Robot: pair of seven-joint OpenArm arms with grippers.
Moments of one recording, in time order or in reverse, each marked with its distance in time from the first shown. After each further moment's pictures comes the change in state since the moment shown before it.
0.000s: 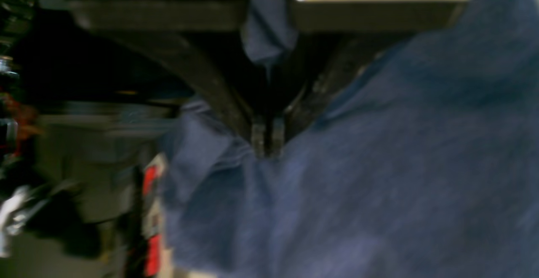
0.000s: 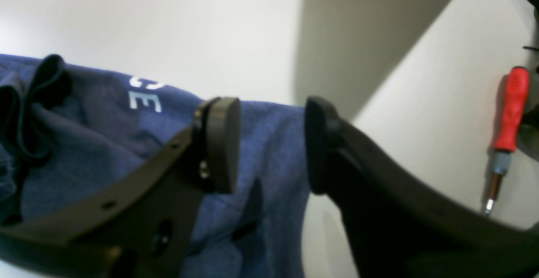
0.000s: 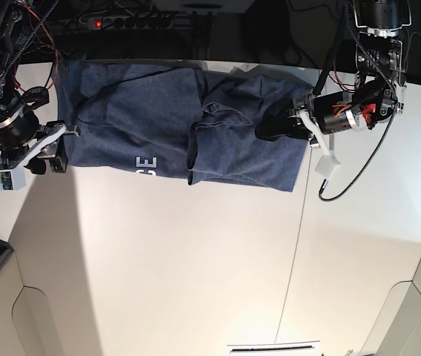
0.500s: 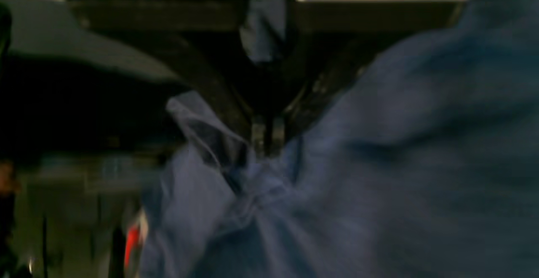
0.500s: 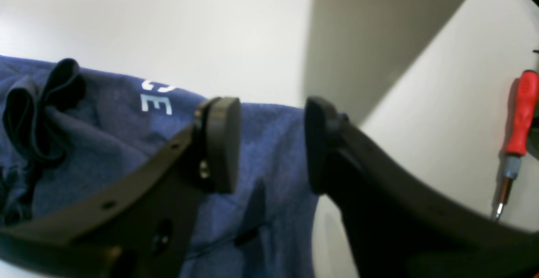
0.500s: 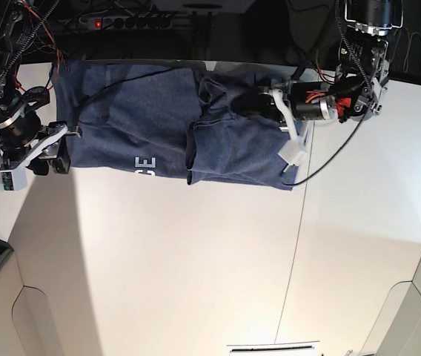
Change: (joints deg) left arm 0.5 -0.2 12.3 0.0 2.5 0.0 0.2; right arm 0.0 0.0 0.0 0.0 0.8 0.0 0.0
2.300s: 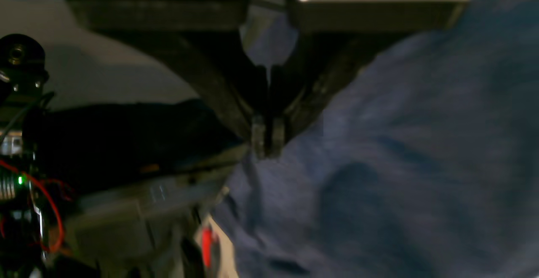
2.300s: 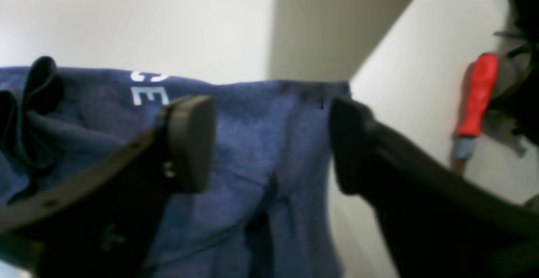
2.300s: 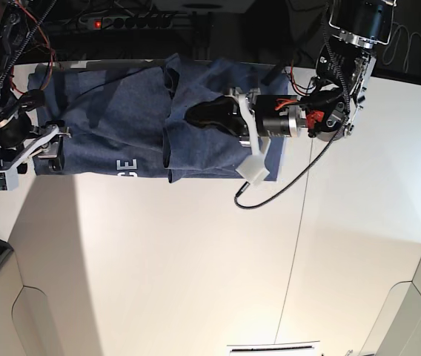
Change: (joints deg) left arm -3.8 0.7 8.4 5.4 -5.7 -0.1 -2.3; right arm 0.1 2.8 0.2 -0.1 -4.7 -2.5 0.5
